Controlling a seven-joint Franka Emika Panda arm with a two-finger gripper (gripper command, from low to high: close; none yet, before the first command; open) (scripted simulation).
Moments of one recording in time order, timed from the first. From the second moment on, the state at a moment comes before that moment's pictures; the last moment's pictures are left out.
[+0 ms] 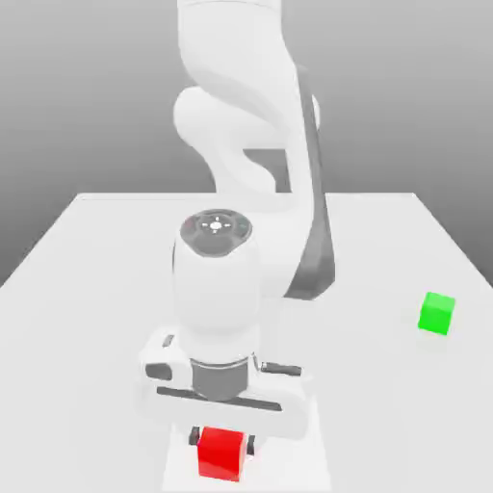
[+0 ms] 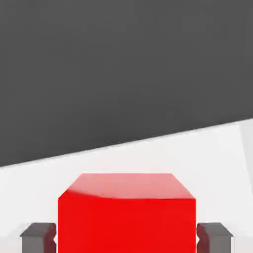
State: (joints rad) arm -0.06 0.35 0.00 -2.50 0.00 2.85 0.91
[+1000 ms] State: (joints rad) arm 0.67 -0.10 0.49 -2.80 0.11 2.71 0.42
